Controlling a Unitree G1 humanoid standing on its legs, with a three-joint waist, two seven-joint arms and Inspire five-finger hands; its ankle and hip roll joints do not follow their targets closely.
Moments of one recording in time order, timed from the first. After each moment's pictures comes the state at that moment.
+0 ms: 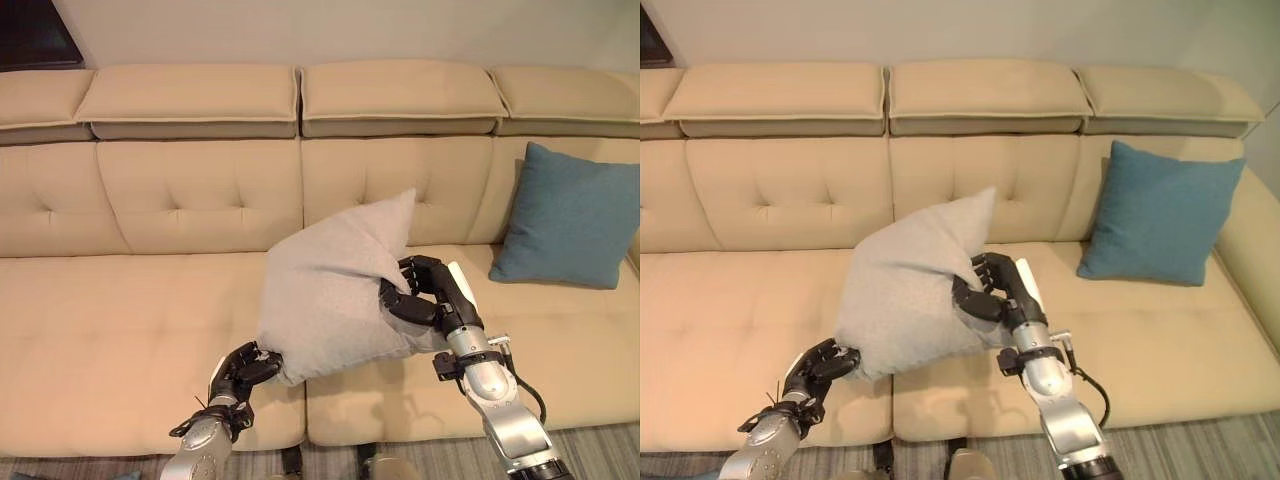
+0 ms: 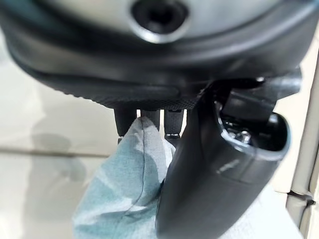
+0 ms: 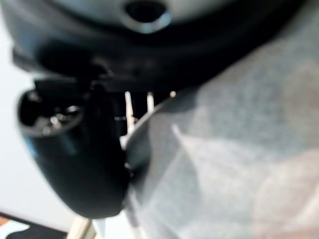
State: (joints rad) left arm 0.13 0.28 -0.27 0.33 -0.70 -0.03 0.12; right arm 0.02 -0.42 0.13 -0.09 -0.03 0.00 -0.12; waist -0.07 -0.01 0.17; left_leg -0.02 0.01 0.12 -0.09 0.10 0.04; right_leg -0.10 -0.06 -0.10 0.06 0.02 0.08
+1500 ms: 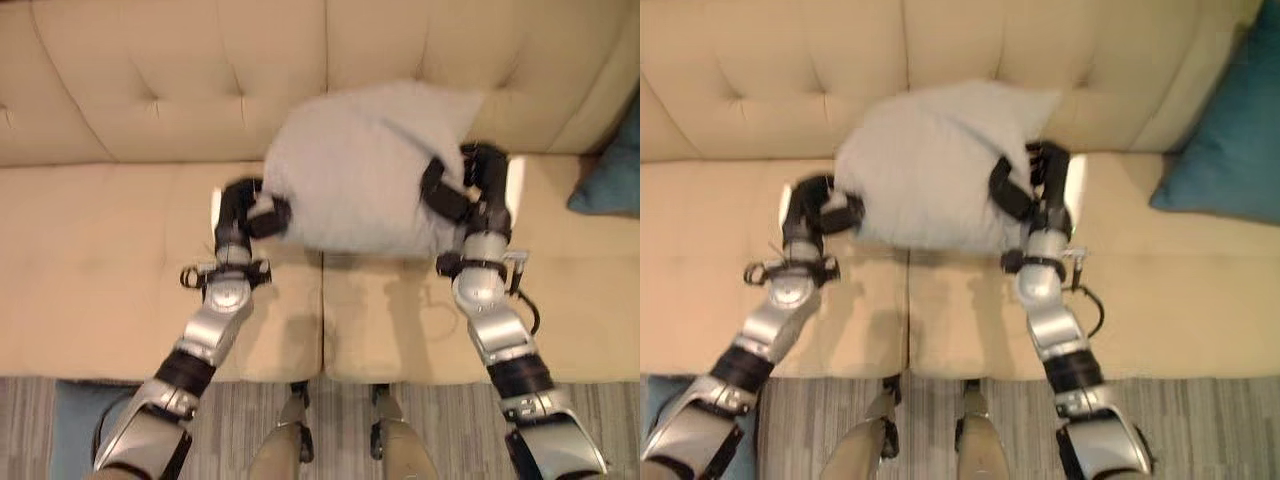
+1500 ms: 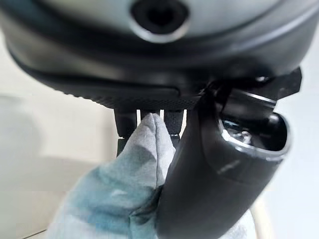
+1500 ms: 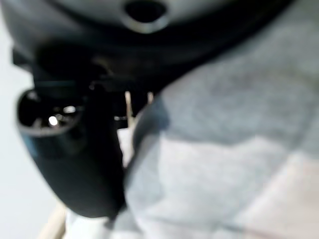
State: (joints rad) left arm -0.64 0.40 -0.33 0.30 -0.43 -0.11 0.52; right arm -0.62 -0.43 0.15 0.23 -0.09 0.00 -0.58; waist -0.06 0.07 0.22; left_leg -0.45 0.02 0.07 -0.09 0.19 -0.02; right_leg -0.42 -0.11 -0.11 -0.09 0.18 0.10
